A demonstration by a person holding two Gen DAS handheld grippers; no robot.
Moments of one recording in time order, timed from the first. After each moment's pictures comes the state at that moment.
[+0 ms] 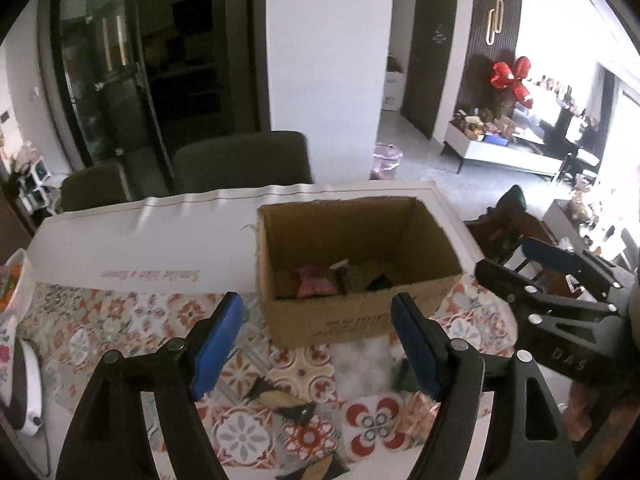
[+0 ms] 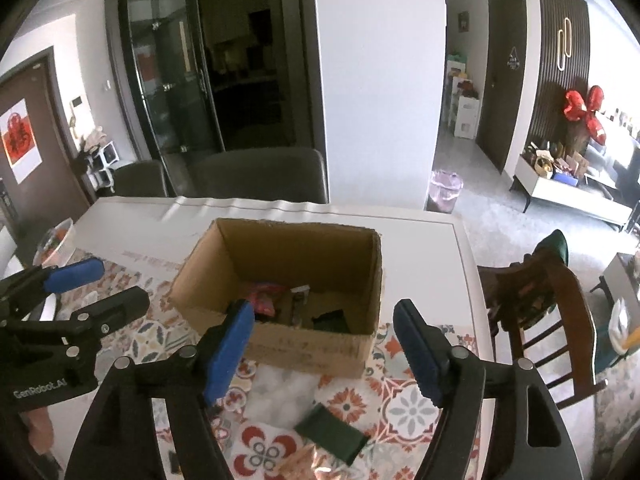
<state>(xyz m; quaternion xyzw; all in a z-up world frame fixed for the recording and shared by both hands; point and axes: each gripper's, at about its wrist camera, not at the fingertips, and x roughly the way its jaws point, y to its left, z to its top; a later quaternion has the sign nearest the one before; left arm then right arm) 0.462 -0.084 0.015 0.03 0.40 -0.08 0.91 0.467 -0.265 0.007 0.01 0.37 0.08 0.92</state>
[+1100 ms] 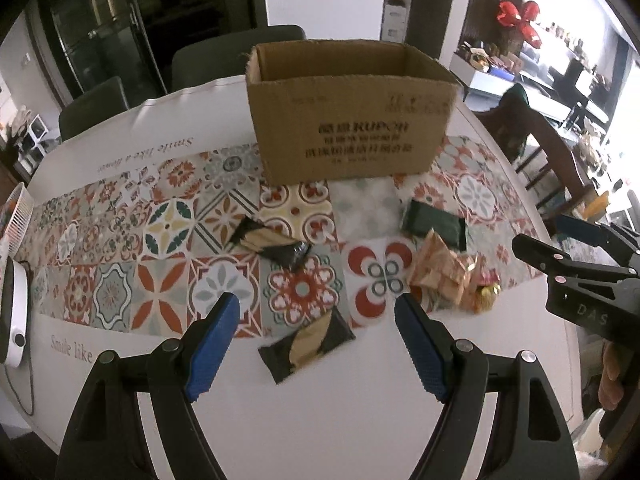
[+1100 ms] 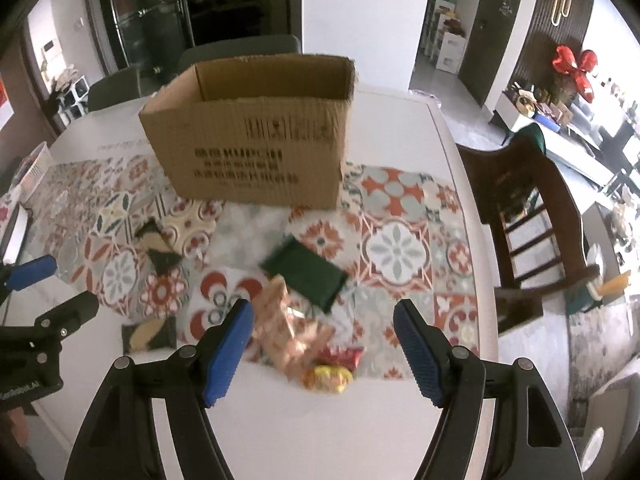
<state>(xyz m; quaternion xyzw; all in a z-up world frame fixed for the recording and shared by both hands) 0.348 -0.086 -0.097 0.05 0.51 -0.08 0.86 0.364 -0.276 -0.099 -0.03 0.50 0.02 0.87</state>
